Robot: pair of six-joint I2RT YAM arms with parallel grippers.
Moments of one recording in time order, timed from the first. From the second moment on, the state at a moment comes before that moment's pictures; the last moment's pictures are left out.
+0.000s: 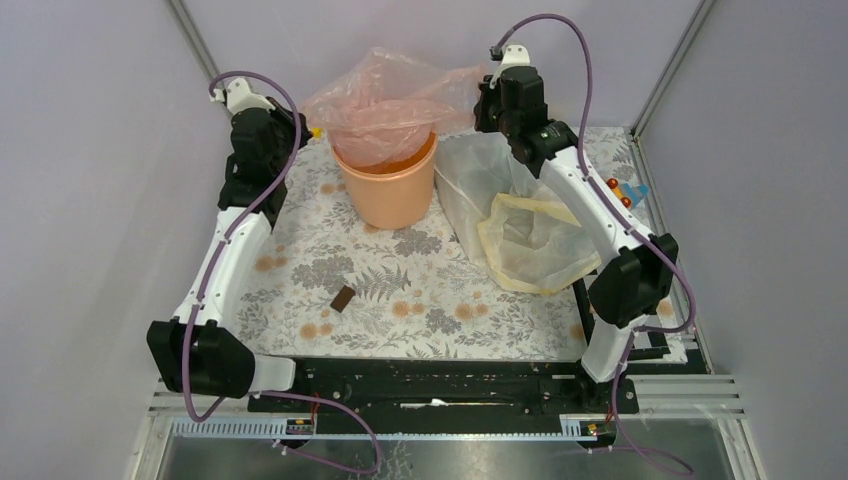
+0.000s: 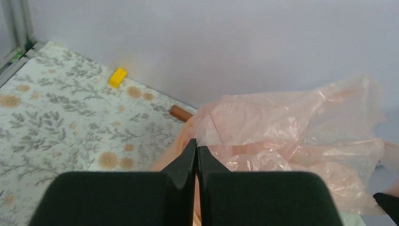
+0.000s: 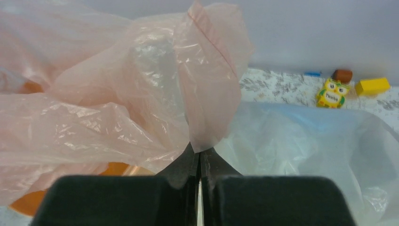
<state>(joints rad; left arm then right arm) -0.10 1.33 1.32 -0.05 -0.14 -0.55 0.45 1.80 1.85 -0.33 0.12 0.23</state>
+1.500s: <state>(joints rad) -0.10 1.09 1.15 0.12 0.30 -0.82 0.74 2.13 2.09 -0.18 -0.12 -0.05</state>
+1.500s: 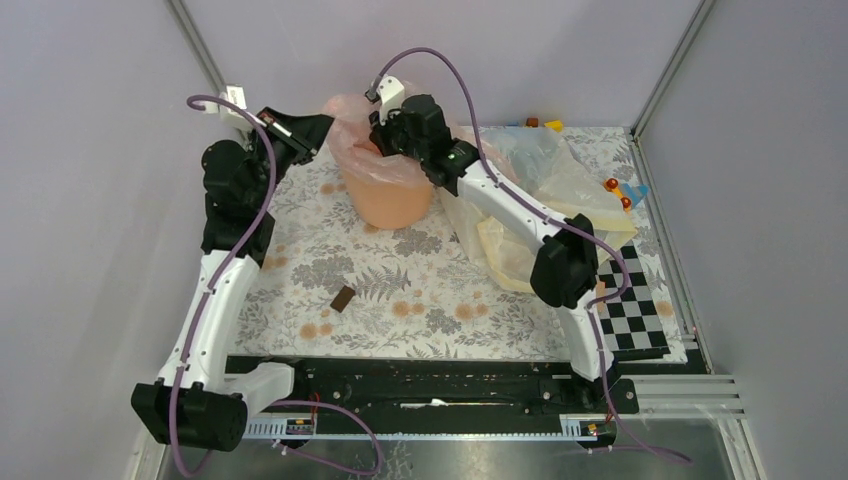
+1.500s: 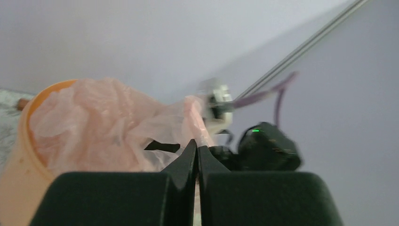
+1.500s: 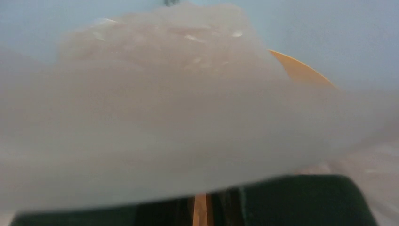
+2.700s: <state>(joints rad) -0.10 1.15 1.37 0.00 0.21 -0.77 0.69 2.04 2.25 -0.54 0.29 -0.14</state>
